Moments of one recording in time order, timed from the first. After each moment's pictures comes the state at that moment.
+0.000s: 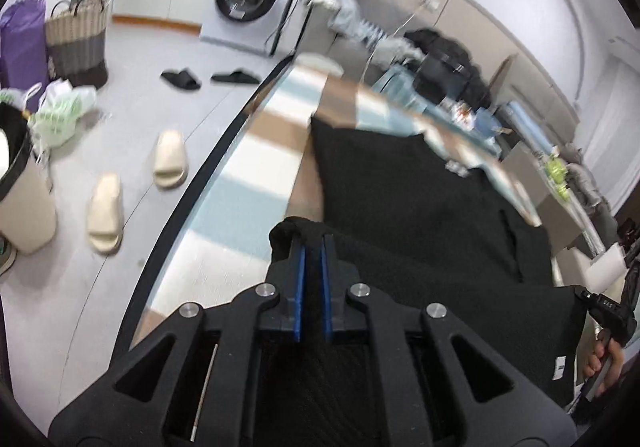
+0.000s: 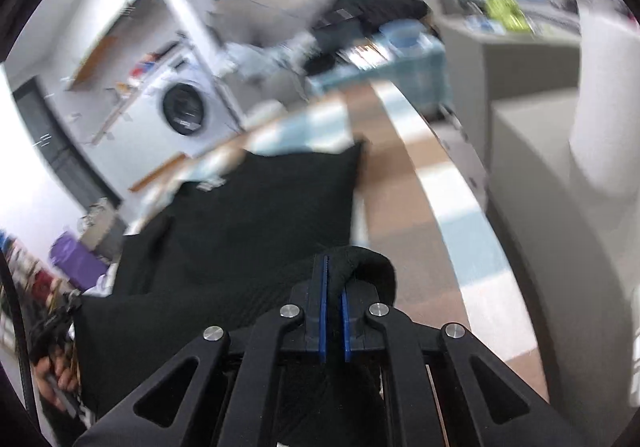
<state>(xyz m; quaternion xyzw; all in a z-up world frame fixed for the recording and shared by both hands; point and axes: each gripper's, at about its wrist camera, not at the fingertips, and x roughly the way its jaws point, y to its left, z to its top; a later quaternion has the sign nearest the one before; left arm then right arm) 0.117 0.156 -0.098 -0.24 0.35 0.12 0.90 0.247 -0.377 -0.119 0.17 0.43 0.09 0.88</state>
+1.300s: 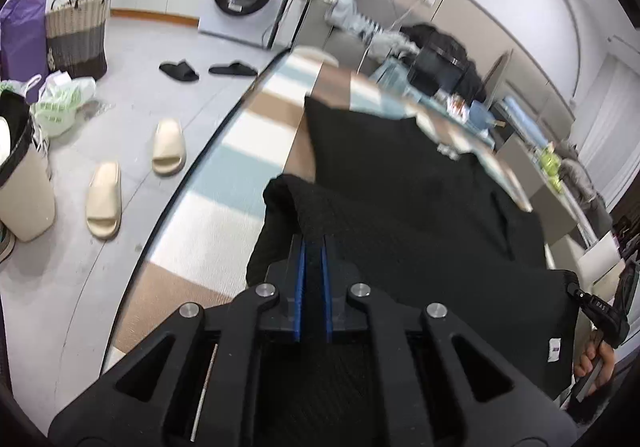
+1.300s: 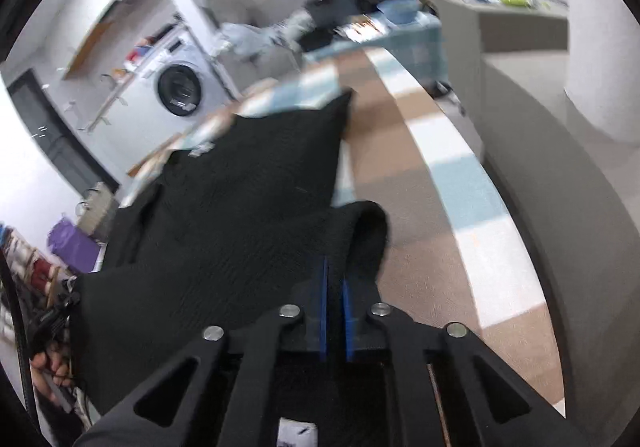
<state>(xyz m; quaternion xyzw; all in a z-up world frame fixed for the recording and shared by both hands) 0.088 0.140 -0.100 -0.24 0.34 0.11 0.90 0.210 -0.381 -0.114 0.15 0.39 0.13 0.90</state>
